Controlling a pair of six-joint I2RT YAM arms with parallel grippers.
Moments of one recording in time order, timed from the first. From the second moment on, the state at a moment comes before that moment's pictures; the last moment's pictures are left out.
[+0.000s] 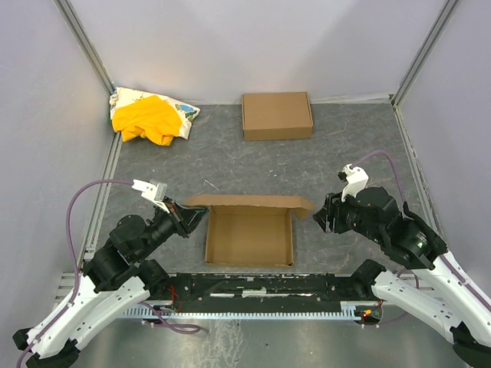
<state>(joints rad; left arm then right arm) -0.78 0.28 0.57 -0.42 -0.08 -0.56 0.74 0.62 0.89 -0.86 0.12 0.41</state>
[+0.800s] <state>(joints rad) -0.78 0.31 0.65 -0.43 -0.07 -0.56 0.74 0.73 0.58 -0.49 0.07 0.43</state>
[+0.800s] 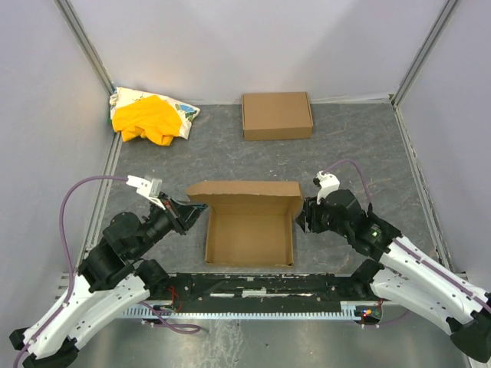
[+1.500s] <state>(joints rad) -0.78 0.41 0.79 -0.41 -0.15 -0.39 0.74 0.71 0.52 -0.26 0.11 0.41</state>
